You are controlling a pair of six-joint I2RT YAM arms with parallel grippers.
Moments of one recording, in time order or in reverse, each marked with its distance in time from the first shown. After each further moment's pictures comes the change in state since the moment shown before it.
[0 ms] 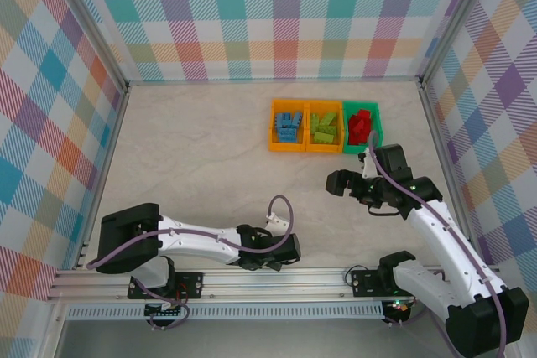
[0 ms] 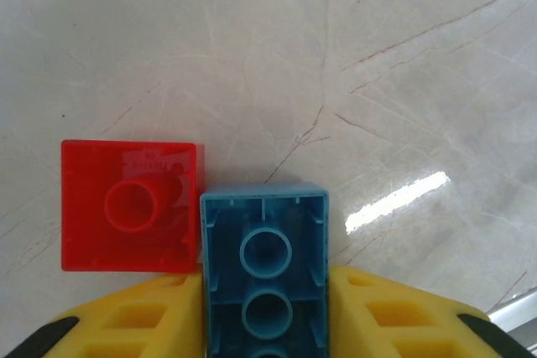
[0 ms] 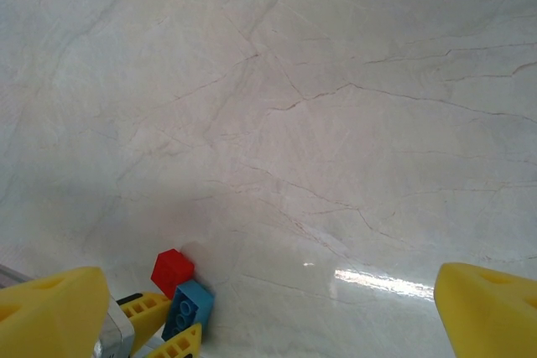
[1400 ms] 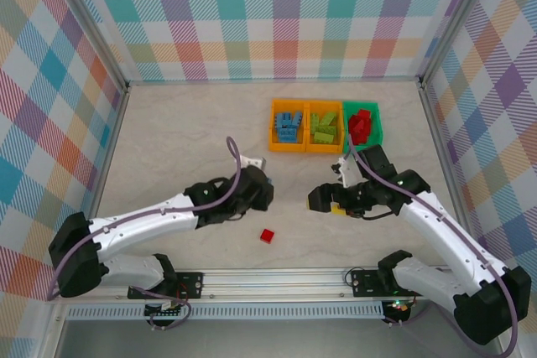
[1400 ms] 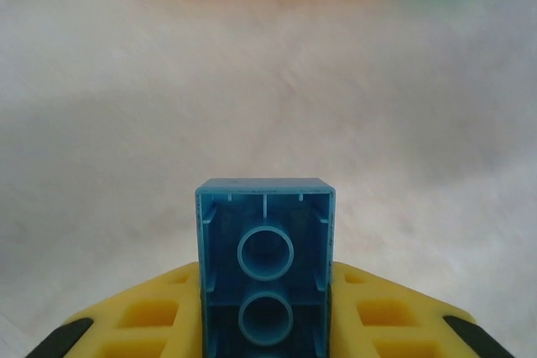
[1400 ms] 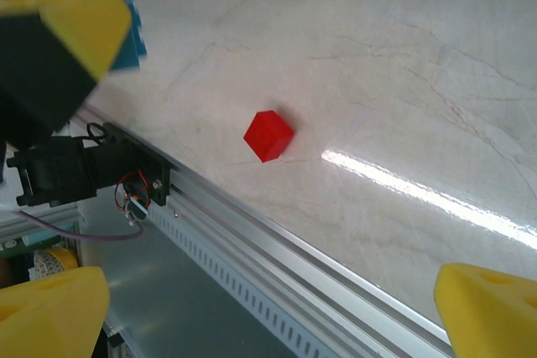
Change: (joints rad) left arm 0.445 -0.299 0.087 0.061 0.033 0.239; right arm 0.173 0.072 0.065 -0.100 -0.264 -0.039
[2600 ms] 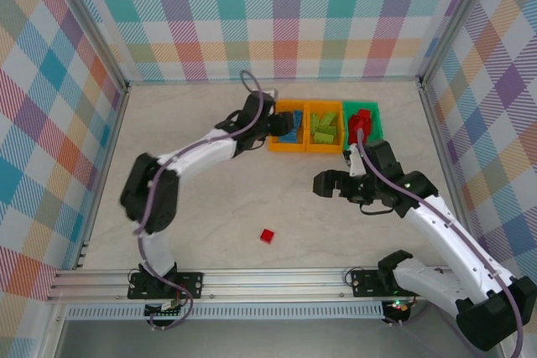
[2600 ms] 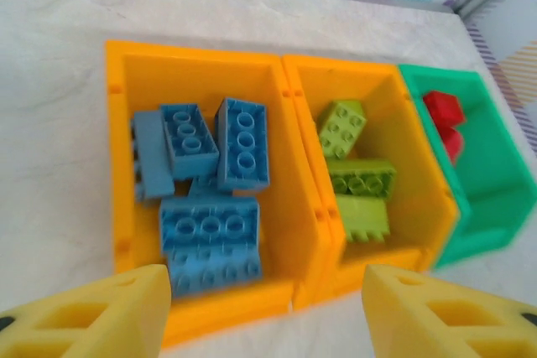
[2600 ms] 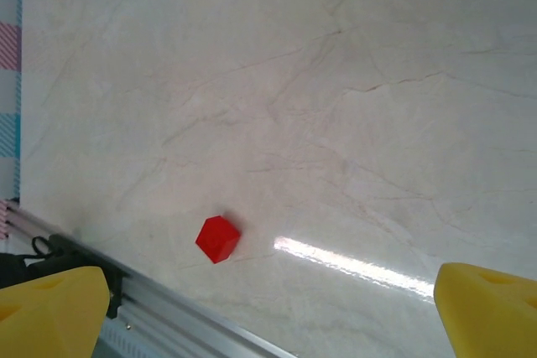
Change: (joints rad) left arm 0.340 0.482 0.461 0.268 0.238 0.201; right arm 0.021 -0.048 0.031 0.077 0.310 0.087
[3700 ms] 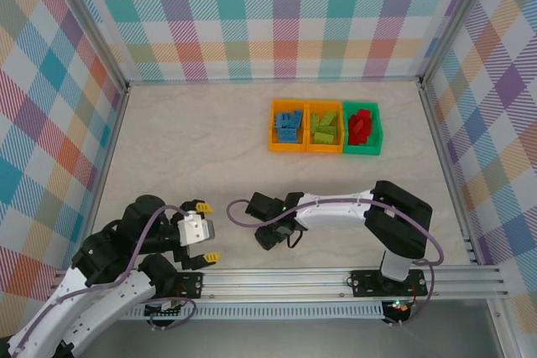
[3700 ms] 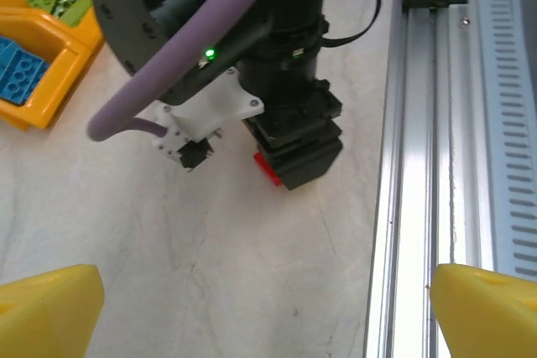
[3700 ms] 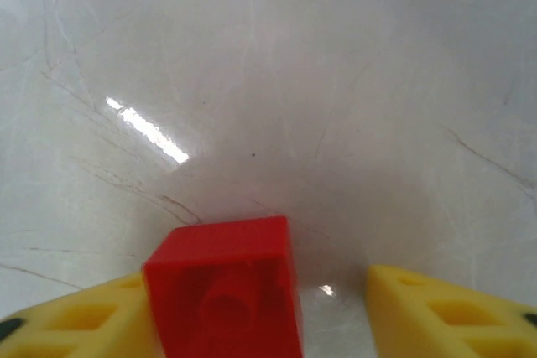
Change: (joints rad) left arm -0.069 -1.375 -0.653 -0.829 0.430 1.054; right arm 0.695 0.812 0.128 0.294 0.356 -0.146
